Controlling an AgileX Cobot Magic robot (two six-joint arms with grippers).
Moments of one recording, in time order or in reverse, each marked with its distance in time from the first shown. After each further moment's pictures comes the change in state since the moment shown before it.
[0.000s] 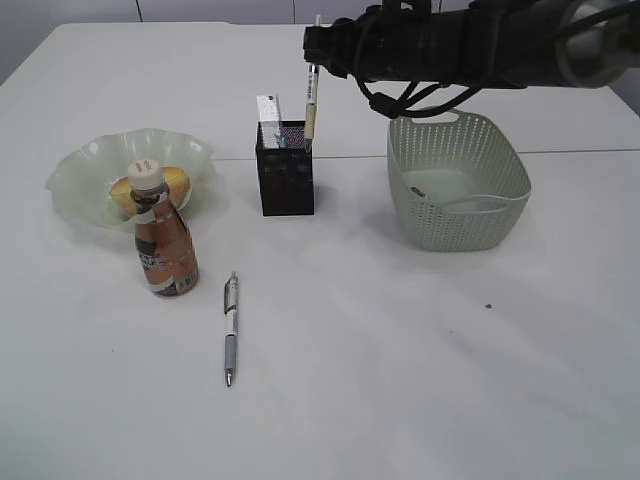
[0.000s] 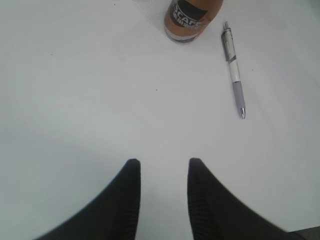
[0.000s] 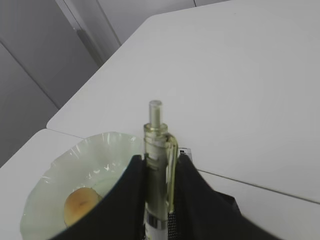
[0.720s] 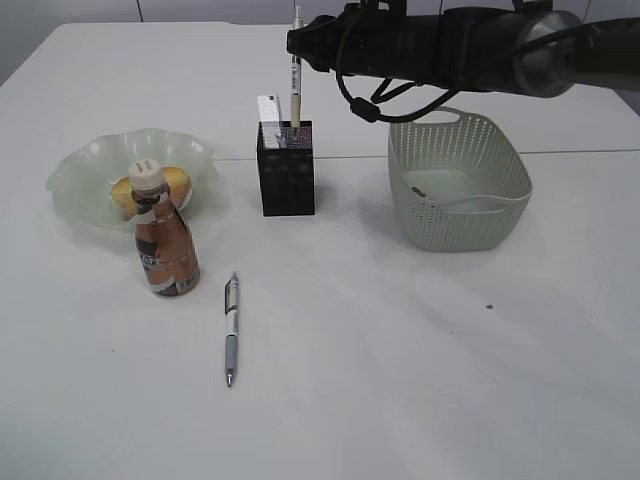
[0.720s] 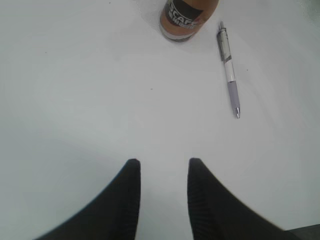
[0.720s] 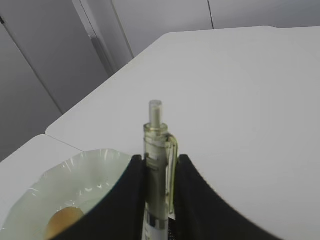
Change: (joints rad) left arm 0.000 0.000 0.000 -0.021 0.002 0.000; right arm -0.002 0.146 -0.204 0.025 0.045 -0.109
